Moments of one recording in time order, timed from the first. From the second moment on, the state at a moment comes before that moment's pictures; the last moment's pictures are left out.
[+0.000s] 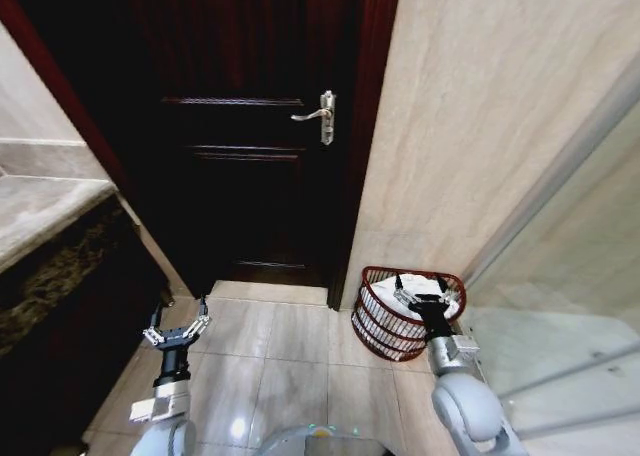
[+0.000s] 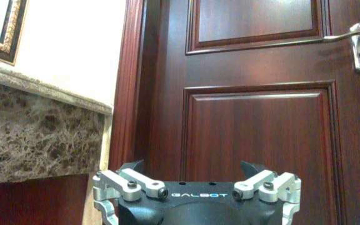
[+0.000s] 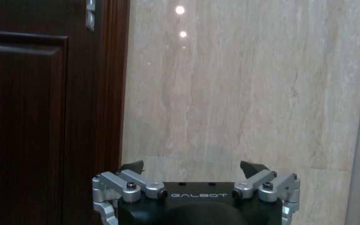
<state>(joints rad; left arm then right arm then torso) 1.71 -1.61 -0.86 -1.98 -0.25 -0.51 0.11 -1.58 1.25 0.48 2.20 0.17 -0.05 0.25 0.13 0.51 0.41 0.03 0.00</state>
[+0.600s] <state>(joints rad) 1.68 -1.60 -0.85 -1.99 -0.23 -0.47 0.11 -1.59 1.26 0.49 2.24 0.16 -0.06 0.26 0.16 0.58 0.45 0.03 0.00</state>
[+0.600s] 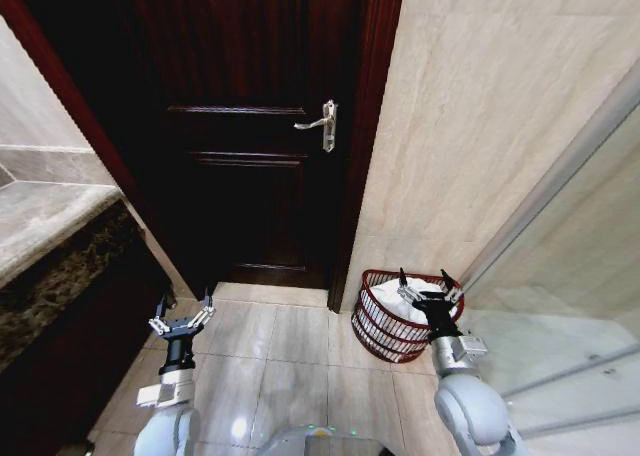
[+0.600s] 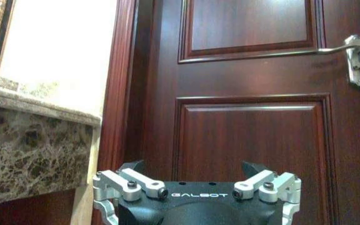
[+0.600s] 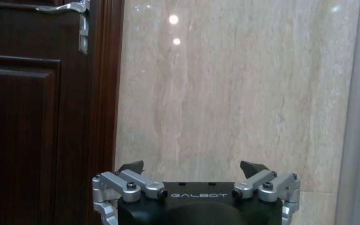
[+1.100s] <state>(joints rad) 1.68 -1.60 -0.85 -2.00 -0.23 -0.46 0.11 -1.60 1.29 0.49 2.24 0.15 -0.07 0.25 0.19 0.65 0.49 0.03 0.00</state>
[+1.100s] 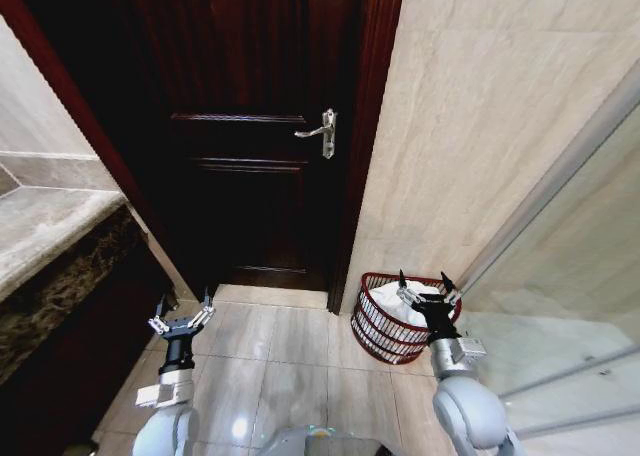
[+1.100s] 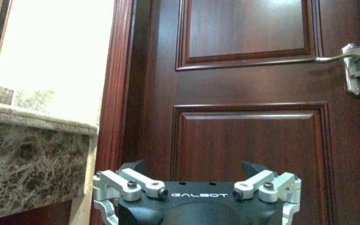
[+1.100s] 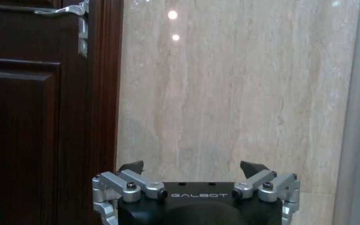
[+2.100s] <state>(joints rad) 1.69 -1.58 -0.83 -2.02 -0.22 -0.43 0.14 -1.62 1.31 0.51 2.24 0.16 -0.07 0.25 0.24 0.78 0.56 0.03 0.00</state>
